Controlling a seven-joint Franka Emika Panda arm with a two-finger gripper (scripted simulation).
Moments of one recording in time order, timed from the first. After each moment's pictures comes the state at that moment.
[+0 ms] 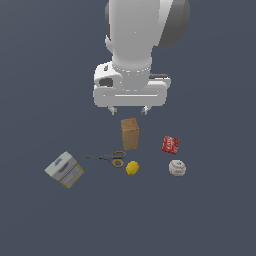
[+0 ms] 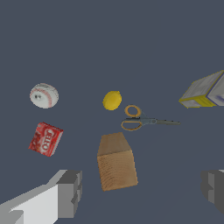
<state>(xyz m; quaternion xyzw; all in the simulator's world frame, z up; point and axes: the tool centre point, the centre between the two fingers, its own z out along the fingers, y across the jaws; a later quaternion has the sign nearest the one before) 0.002 0.005 0.311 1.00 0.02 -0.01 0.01</state>
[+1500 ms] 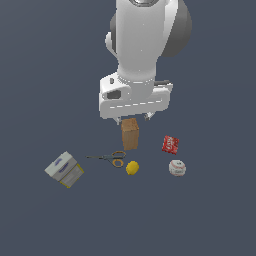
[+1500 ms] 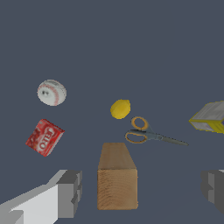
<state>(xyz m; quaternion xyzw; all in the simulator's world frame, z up) 0.018 0.018 0.293 0.99 0.10 0.00 0.01</state>
